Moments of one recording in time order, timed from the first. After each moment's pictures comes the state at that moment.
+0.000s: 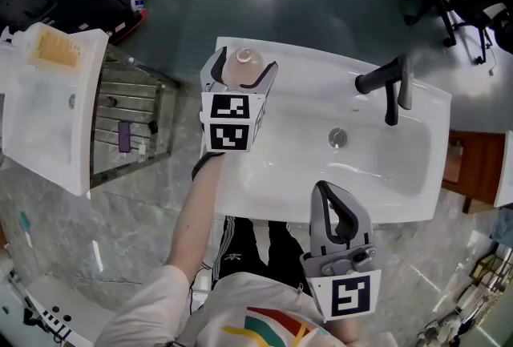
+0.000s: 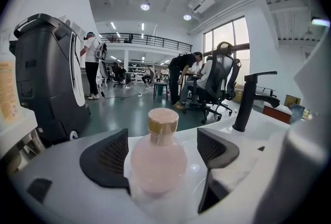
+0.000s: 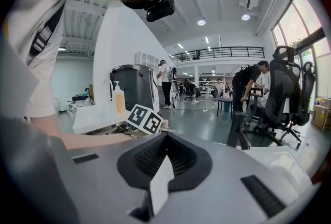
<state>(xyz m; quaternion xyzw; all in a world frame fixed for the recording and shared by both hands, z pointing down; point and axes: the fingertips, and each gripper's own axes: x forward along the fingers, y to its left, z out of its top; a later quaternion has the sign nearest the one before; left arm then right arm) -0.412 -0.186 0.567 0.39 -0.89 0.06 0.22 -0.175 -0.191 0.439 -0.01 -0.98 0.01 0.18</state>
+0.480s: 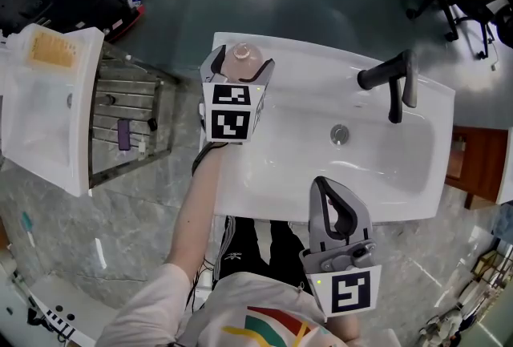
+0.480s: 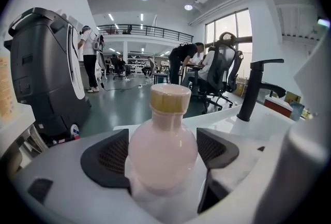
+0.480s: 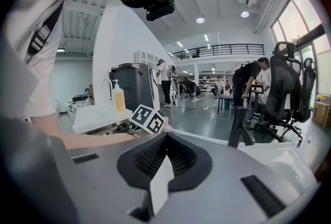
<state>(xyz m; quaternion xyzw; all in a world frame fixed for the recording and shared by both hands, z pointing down) -0.419 -0.186 0.598 0.38 -0.88 0.09 0.27 -0.180 -0.191 0.452 -0.01 -0.98 0.01 0.19</state>
